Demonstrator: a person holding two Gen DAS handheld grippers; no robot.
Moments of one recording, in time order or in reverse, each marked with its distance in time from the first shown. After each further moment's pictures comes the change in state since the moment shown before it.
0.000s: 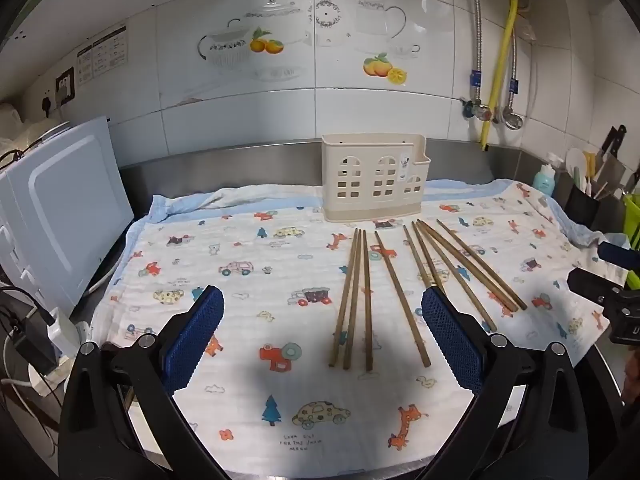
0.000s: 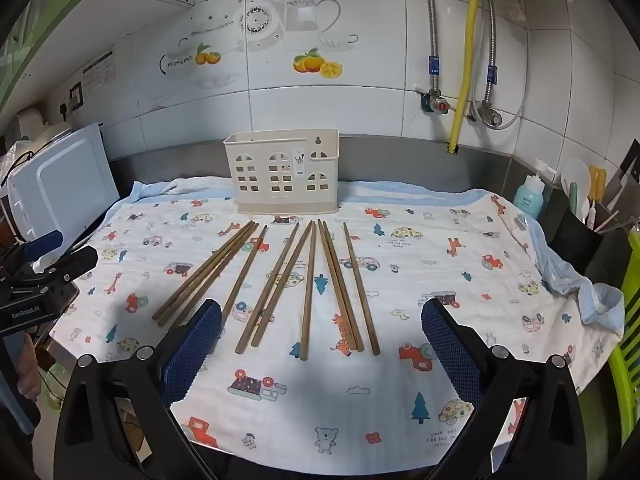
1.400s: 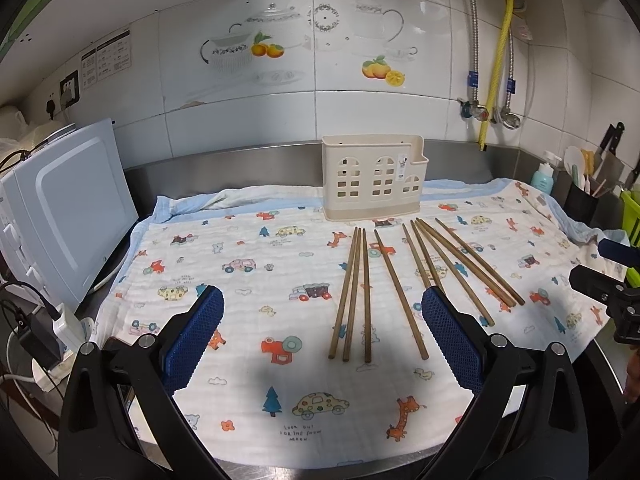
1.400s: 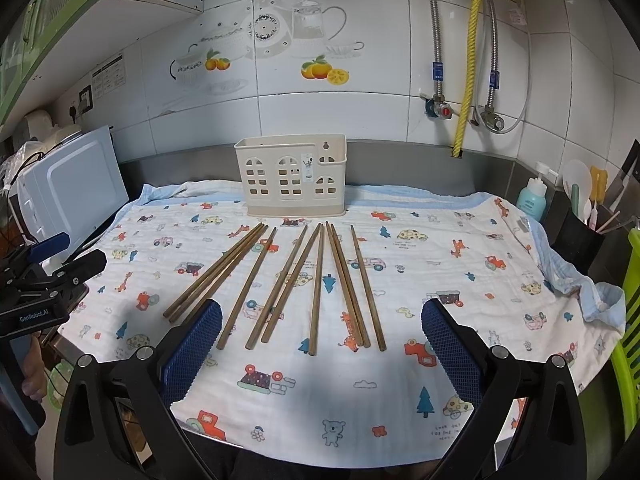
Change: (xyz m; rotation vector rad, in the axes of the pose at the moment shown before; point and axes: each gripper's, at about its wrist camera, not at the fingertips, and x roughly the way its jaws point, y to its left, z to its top) left arm -0.011 -0.002 -0.004 0.007 -0.005 -0.002; right arm -0.011 0.004 -0.006 0.002 -0.023 0.020
